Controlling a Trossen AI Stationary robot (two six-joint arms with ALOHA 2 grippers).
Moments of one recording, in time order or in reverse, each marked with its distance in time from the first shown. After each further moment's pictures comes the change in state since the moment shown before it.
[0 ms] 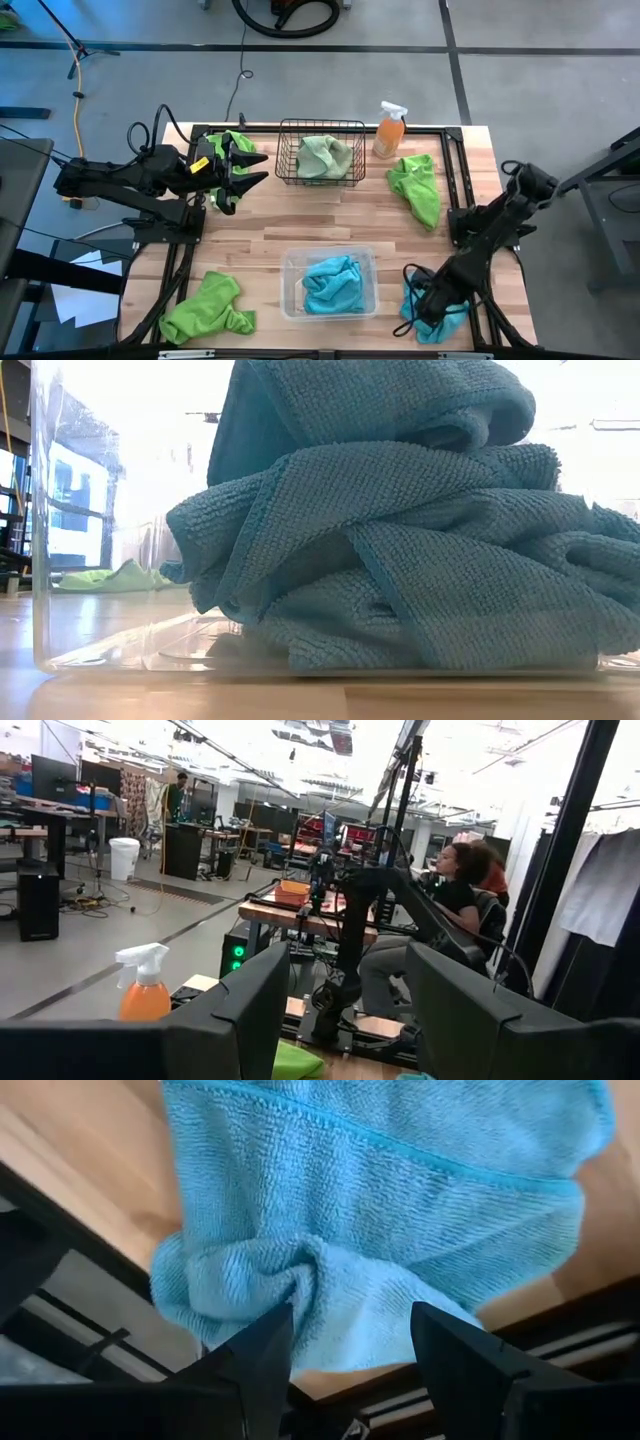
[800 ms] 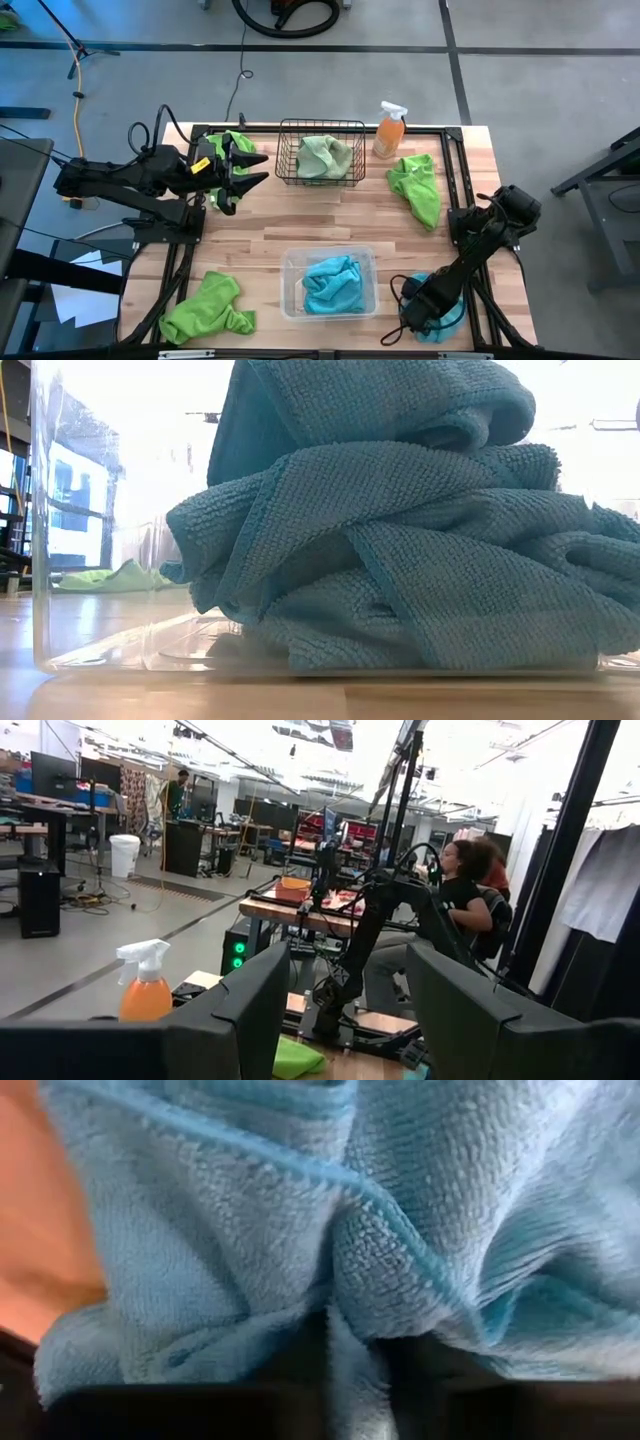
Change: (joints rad) left arm 0.000 0.000 0.000 -0.010 0.000 0.000; right arm -0.003 0.285 0.006 0.074 -0.026 -0.138
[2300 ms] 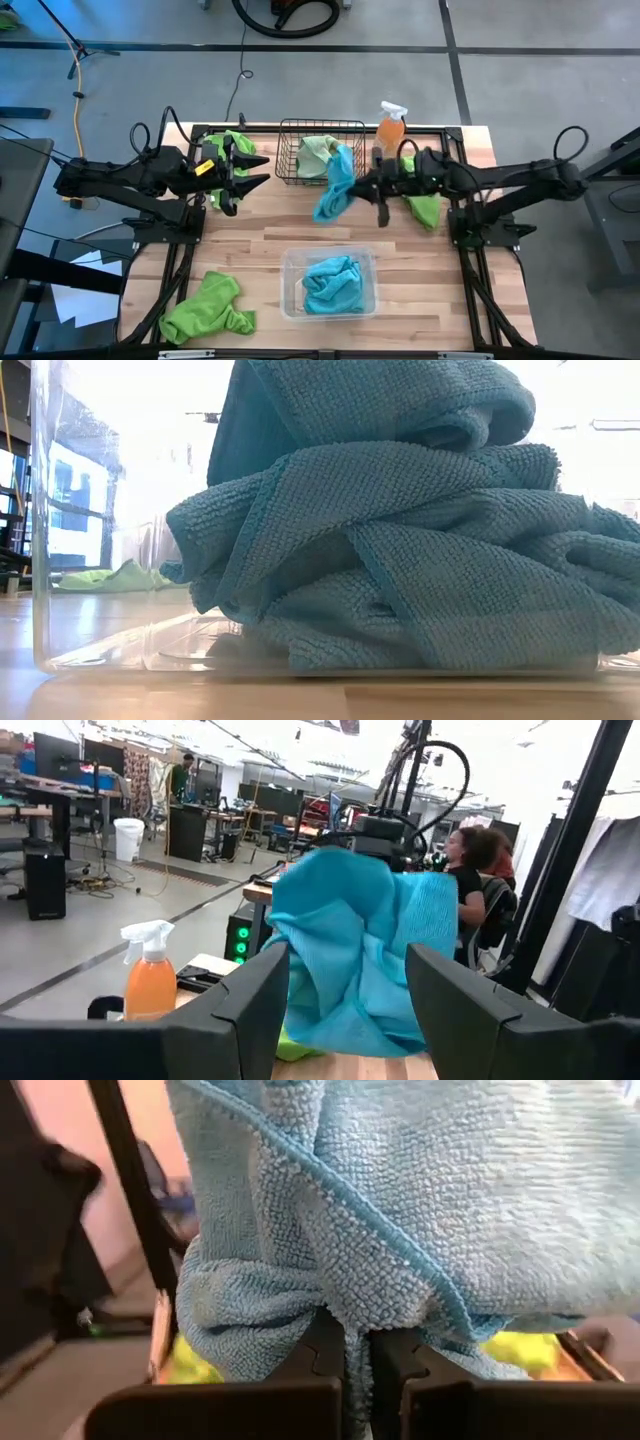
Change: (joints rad) left arm 0.000 0.000 0.000 -0.043 -0.010 -0.022; right arm -0.825 -0.630 -0.008 0.979 0.283 -1.340
